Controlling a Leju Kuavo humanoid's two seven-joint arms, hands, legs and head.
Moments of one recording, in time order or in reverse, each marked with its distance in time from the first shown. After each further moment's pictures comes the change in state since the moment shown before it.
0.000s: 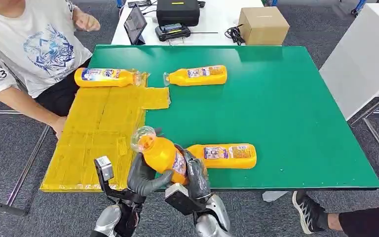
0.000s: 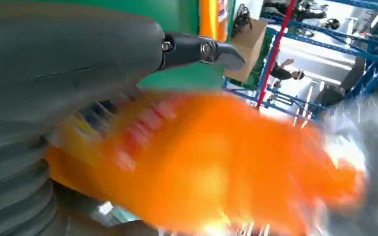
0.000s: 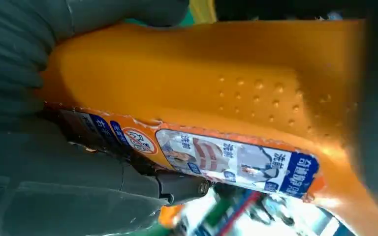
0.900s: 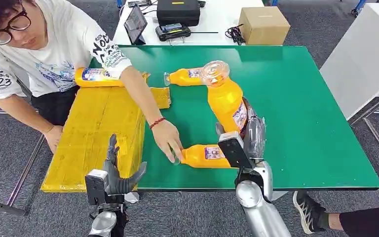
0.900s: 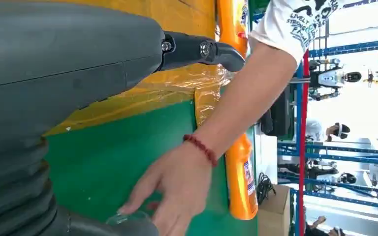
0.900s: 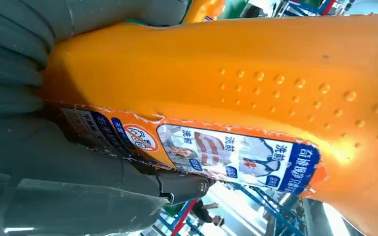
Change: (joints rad) left arm 0.017 -0.045 0.245 0.124 -0.388 0.478 -0.237; right arm -0.075 -0.200 -0.130 -0.441 0.012 -0.050 0.345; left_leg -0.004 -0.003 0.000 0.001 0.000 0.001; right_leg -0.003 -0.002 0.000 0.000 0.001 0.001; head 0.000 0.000
